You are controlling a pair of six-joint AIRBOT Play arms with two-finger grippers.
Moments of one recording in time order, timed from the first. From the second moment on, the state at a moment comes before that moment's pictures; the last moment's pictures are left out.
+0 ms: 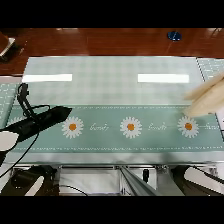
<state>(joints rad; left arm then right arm) -0.22 -0.53 0.43 0.99 -0.67 -1.72 -0.63 -1.26 1.93 -1.08 1.82 1.71</state>
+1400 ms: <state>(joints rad) -0.22 -0.59 0.50 0.92 -0.50 -1.66 -1.20 -0.77 1.17 -1.33 1.60 1.76</state>
